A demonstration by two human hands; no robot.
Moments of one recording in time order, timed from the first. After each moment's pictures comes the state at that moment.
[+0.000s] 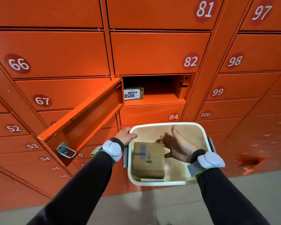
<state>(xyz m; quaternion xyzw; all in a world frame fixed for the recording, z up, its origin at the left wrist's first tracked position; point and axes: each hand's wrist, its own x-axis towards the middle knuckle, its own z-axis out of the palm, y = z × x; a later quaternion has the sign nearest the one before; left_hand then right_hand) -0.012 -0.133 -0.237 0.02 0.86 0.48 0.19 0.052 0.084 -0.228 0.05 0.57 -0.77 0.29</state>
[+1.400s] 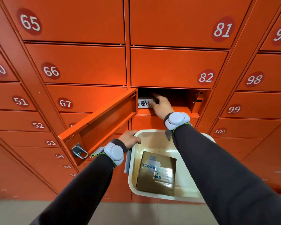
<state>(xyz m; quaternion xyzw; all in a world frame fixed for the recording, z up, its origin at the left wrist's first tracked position) -0.007 -0.150 -0.197 0.01 0.86 0.48 0.17 -0.073 -0.001 -0.130 -0.05 0.89 -0.44 -0.04</state>
